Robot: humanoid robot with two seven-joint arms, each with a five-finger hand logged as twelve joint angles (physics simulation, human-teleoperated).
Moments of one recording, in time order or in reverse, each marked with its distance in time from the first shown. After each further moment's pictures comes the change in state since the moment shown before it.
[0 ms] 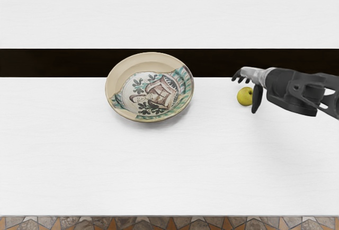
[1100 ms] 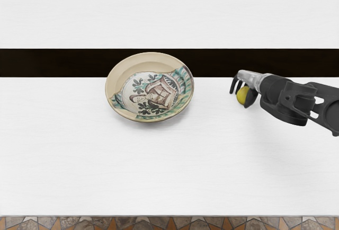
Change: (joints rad) left arm 0.000 0.000 0.000 0.000 0.000 0.000 0.000; right arm -0.052 0.044 0.005 -0.021 -0.054 -0.082 -0.001
